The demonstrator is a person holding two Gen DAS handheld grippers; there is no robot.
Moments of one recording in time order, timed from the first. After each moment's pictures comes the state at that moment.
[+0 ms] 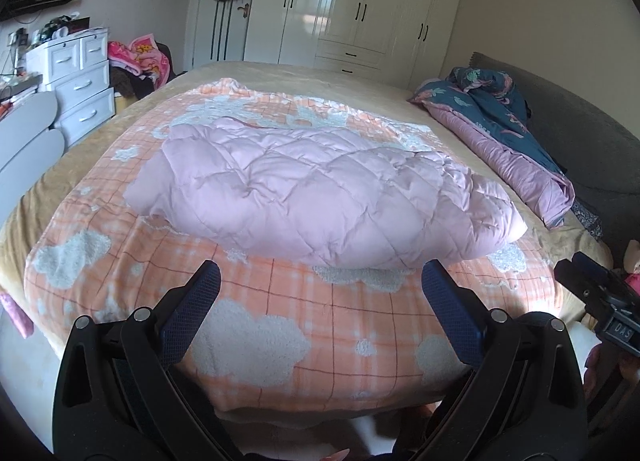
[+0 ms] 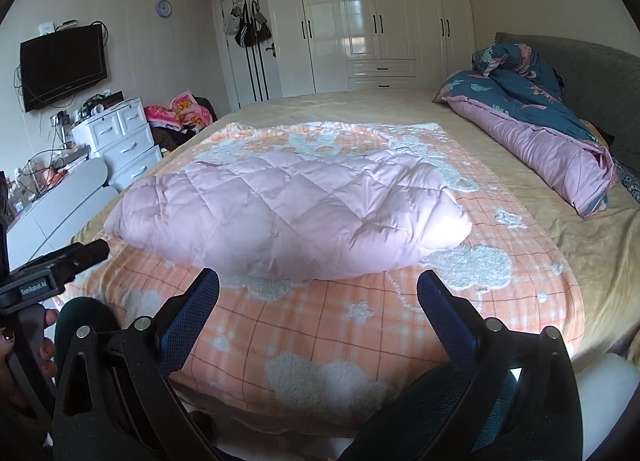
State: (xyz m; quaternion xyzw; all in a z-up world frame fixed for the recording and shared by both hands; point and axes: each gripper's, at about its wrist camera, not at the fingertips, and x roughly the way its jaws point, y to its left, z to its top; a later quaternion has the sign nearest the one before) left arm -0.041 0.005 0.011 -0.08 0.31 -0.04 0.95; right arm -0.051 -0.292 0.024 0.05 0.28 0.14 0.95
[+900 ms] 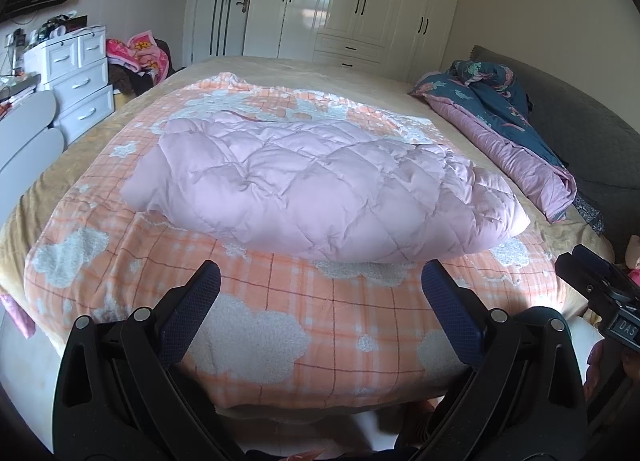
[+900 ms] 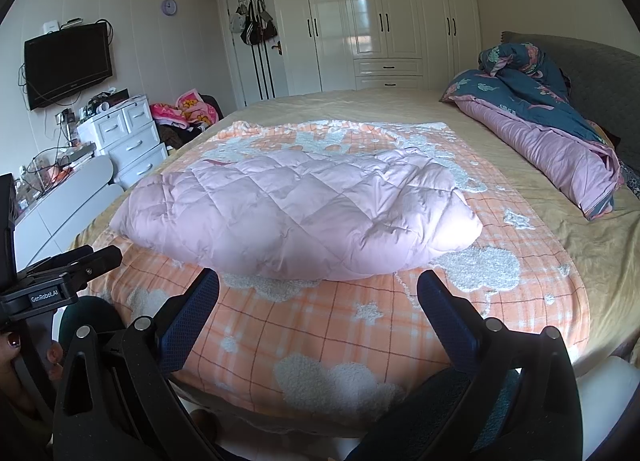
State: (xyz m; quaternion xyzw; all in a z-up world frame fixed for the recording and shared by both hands) left arm -0.039 0.002 0.006 -0.07 0.32 -0.04 0.94; right arm -0.049 -0.287 0.022 0.05 0.29 0.15 0.94
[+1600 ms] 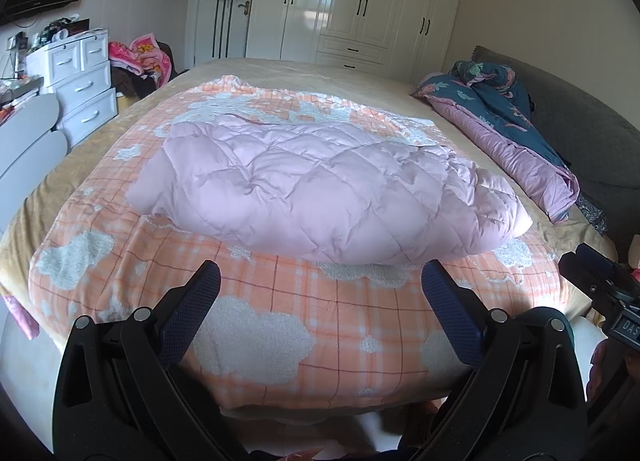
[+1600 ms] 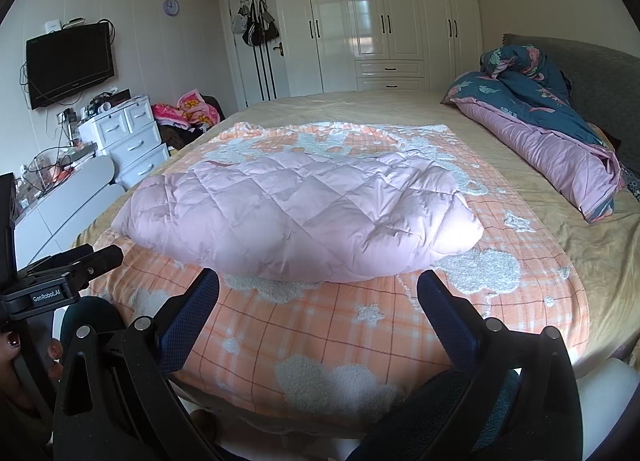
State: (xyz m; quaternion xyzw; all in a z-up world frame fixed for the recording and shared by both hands) left arm -0.042 0.006 0.011 -0.07 0.32 -0.04 0.95; right arm -0.048 -0.287 0.024 0.05 0.29 0.15 0.95
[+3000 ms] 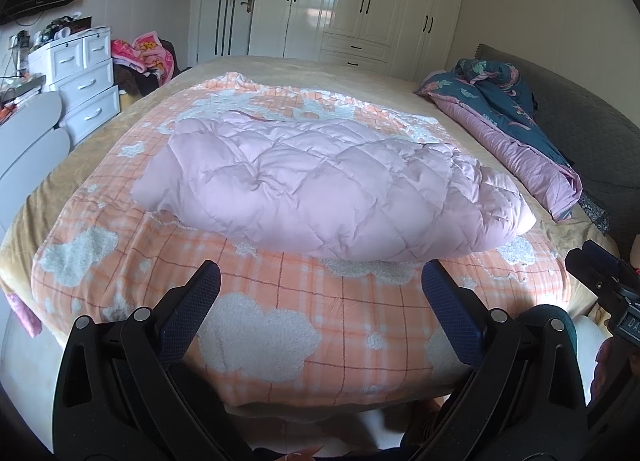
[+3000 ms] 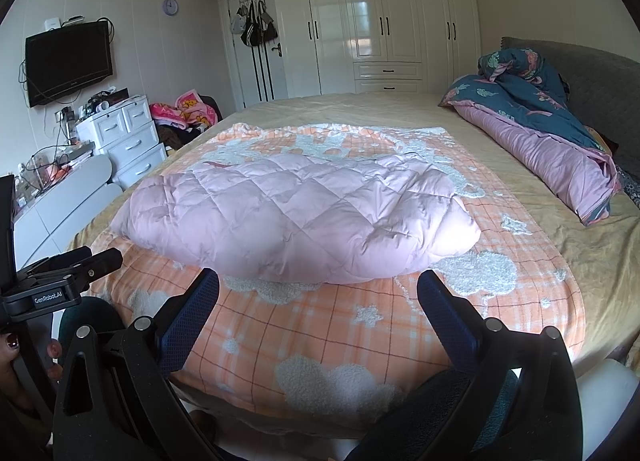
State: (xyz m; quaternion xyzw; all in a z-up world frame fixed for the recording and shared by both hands) left arm -0.045 0.009 0.008 -0.07 0.32 -0.03 0.94; right arm -0.050 -0.286 0.029 0.04 0.28 0.15 0.95
